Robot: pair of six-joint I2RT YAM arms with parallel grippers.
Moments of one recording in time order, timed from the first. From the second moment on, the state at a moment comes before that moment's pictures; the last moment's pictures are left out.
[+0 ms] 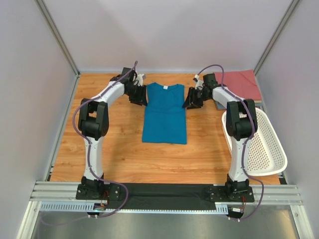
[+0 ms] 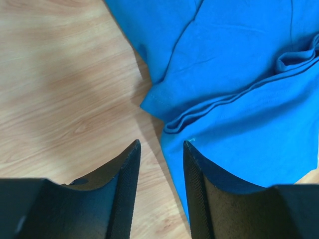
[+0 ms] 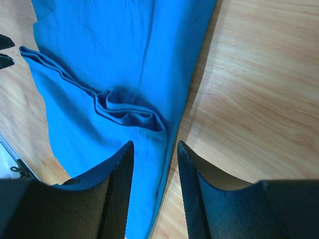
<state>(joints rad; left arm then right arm) -0.26 2.20 1.81 -0.67 0.40 -0.09 0.15 2.19 1.65 -0.50 -0.62 0.26</state>
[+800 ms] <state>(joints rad) -0.26 2.24 1.82 -0.65 0.49 -0.06 0.15 2.25 1.68 -0.49 -0.65 0.26</state>
